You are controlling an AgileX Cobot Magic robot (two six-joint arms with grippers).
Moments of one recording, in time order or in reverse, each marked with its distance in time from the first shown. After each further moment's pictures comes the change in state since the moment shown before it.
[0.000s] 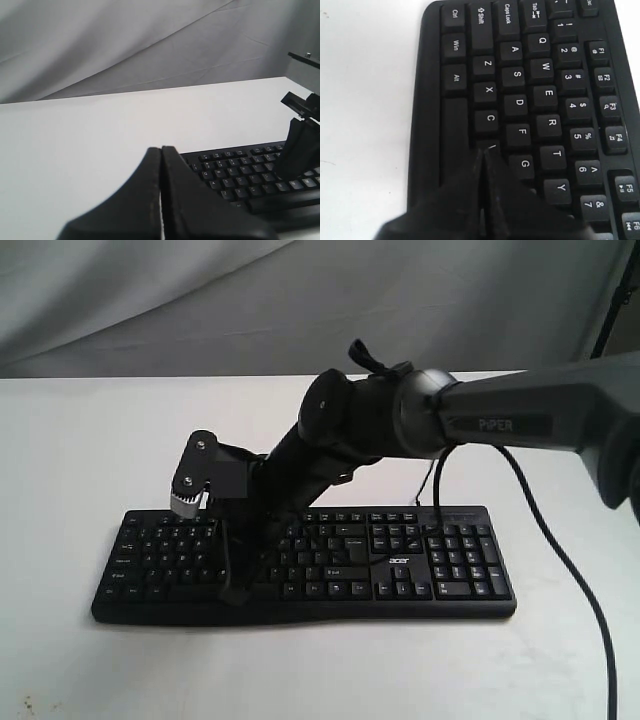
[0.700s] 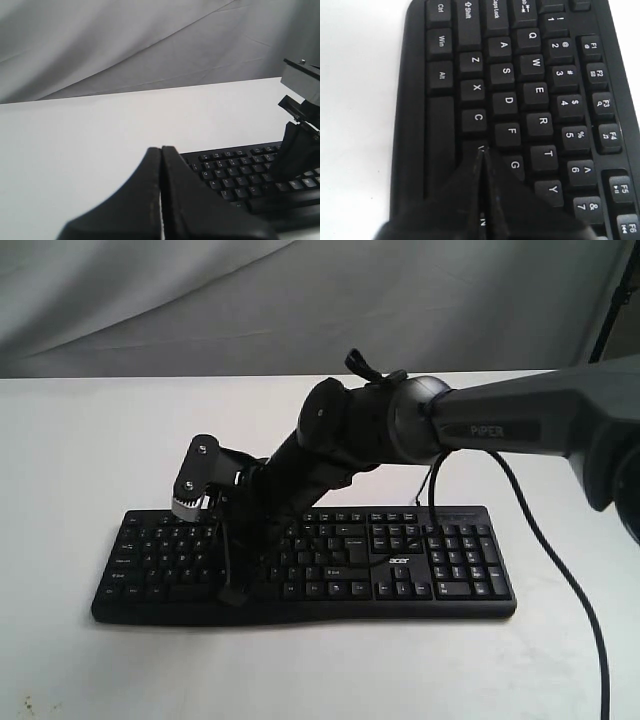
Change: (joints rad) left arm 0.000 0.000 0.000 0.000 0.000 0.000; right arm 0.000 0.019 0.000 0.008 -0.039 -0.008
